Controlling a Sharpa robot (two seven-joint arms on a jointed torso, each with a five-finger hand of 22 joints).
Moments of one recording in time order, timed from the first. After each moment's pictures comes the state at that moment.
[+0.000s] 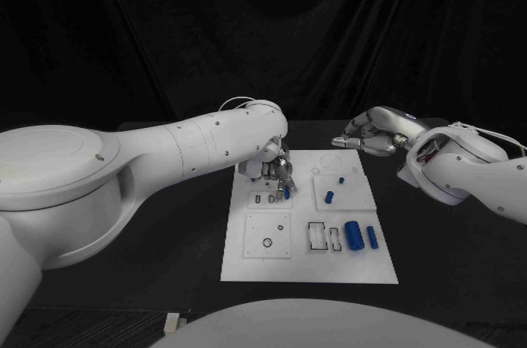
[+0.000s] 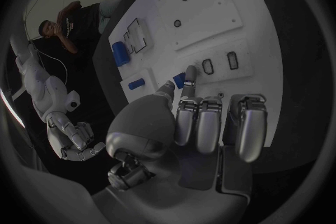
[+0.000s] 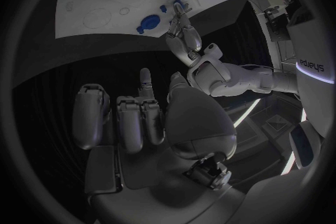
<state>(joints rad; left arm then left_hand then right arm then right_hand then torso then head) 1.32 -0.19 -0.21 0.89 -0.87 0.59 -0.61 1.15 0.20 -0.03 0.11 0.18 1.11 0.07 0.13 0.27 1.47 0.01 1.57 1.31 1.47 -0.04 1.57 1.31 0.03 1.47 0.07 1.53 1.31 1.31 -0.92 -0.21 1.54 -1.28 -0.42 -0.02 1.16 0.09 -0.15 0.29 0.22 0.88 0.09 0.38 0.21 1.47 0.01 1.57 1.31 1.47 -0.05 1.57 1.31 0.05 1.45 0.07 1.35 1.31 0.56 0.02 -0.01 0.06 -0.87</state>
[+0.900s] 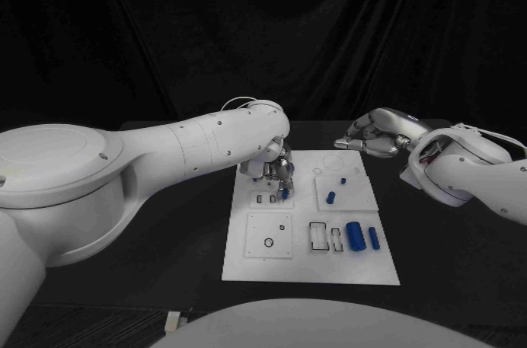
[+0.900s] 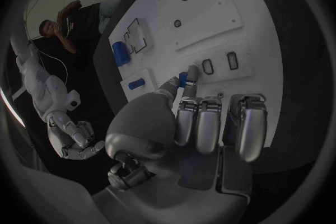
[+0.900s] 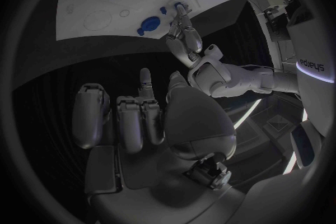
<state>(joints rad) 1.32 -0.19 -0.21 0.89 -0.87 0.59 -0.60 1.21 0.17 0.08 -0.01 0.22 1.11 0.07 0.10 0.28 1.47 0.01 1.57 1.31 1.47 -0.04 1.57 1.31 0.03 1.47 0.07 1.52 1.31 1.31 -0.91 -0.21 1.54 -1.28 -0.41 -0.02 1.17 0.08 -0.16 0.29 0.22 0.88 0.09 0.38 0.22 1.47 0.01 1.57 1.31 1.47 -0.05 1.57 1.31 0.05 1.44 0.07 1.35 1.31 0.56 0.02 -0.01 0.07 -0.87</state>
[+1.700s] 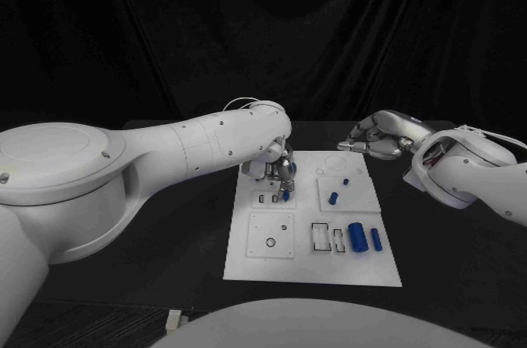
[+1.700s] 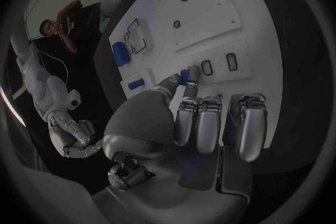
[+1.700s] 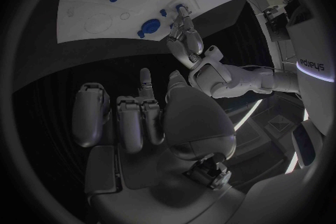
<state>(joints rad) 1.32 -0.20 -0.21 0.90 -0.87 0.58 -0.60 1.21 0.11 0.15 -0.05 0.29 1.12 0.08 0.10 0.34 1.47 0.01 1.57 1.31 1.47 -0.04 1.57 1.31 0.03 1.47 0.07 1.51 1.31 1.31 -0.91 -0.21 1.54 -1.28 -0.39 -0.03 1.19 0.09 -0.16 0.28 0.22 0.88 0.09 0.38 0.22 1.47 0.01 1.57 1.31 1.47 -0.05 1.57 1.31 0.05 1.44 0.07 1.34 1.31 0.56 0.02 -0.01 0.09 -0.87</state>
